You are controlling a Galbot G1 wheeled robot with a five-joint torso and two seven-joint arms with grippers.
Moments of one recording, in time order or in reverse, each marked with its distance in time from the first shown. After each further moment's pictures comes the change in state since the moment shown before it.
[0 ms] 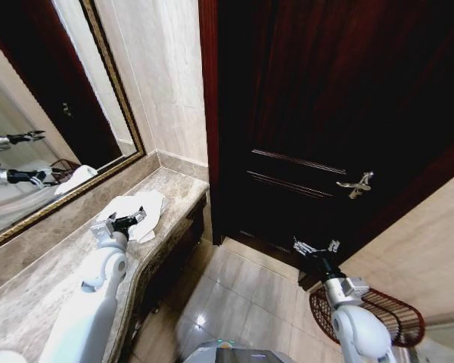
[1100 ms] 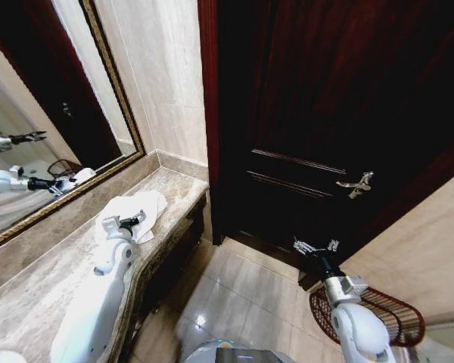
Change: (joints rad) left arm -0.072 -0.004 0.039 0.168 -0.006 -0.007 -0.027; right arm 0.011 -0.018 -0.005 -0.032 0.028 0.027 0.001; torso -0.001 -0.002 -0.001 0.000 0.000
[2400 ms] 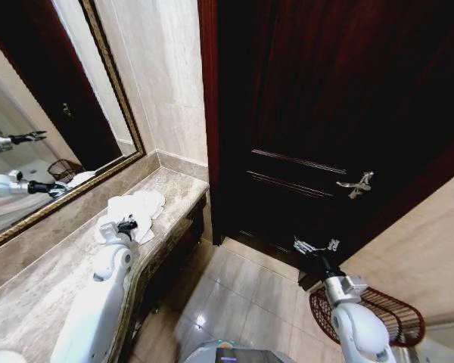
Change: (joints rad) left arm 0.027 -0.016 -0.027 0.007 0.015 -0.068 0.042; right arm -0.004 0.000 0.003 0.001 -0.006 0.009 0.000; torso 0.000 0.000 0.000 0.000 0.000
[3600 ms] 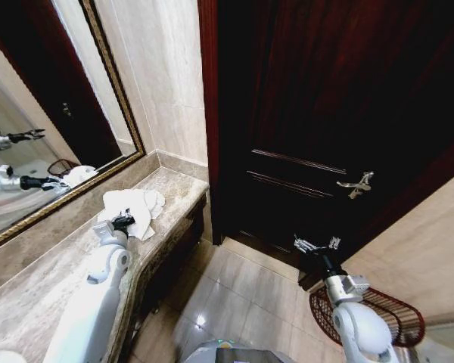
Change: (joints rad) left arm 0.060 0.013 -0.030 -0.122 0.034 -0.073 0.049; right arm -0.002 -0.004 0.003 0.022 -0.011 -0.002 -0.004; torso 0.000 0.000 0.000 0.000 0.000
